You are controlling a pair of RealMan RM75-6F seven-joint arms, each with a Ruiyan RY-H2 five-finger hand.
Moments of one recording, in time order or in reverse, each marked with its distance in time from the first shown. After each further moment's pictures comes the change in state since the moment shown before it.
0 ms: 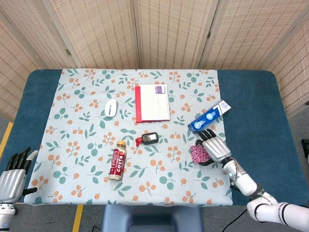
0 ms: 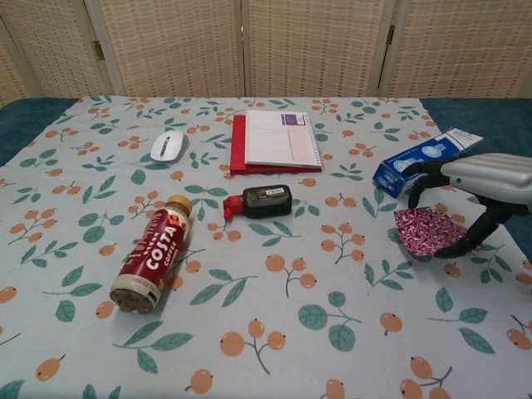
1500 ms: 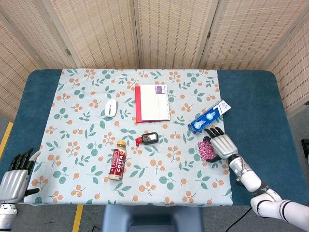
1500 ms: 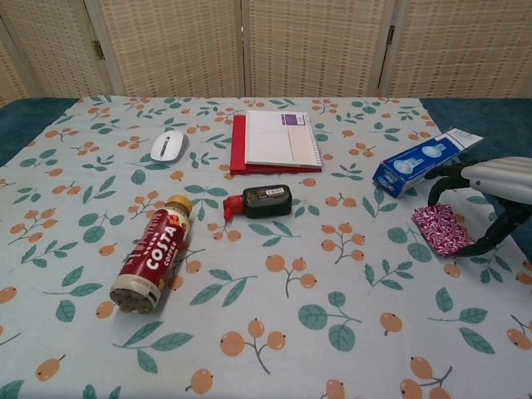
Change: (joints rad) left arm -0.004 0.001 0.007 -0.018 -0.002 -0.012 0.015; right arm -0.003 -0.040 -0.007 0.153 -0.009 -0.040 0.073
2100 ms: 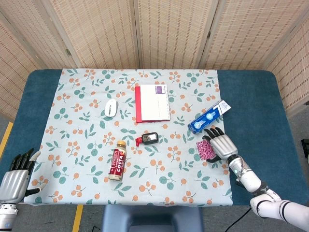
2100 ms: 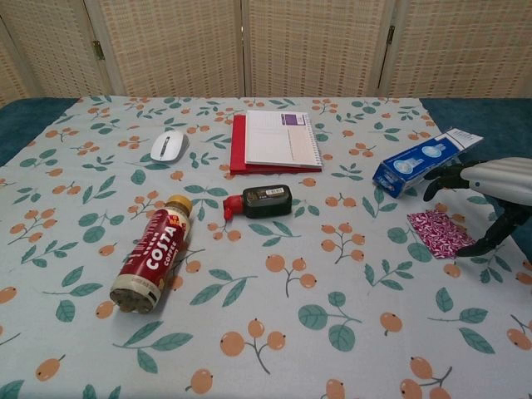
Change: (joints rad) left arm 0.000 -0.002 -0.001 -0.002 -0.003 0.001 0.009; right arm -0.004 0.003 -0.001 -0.014 -0.001 0.008 -0.015
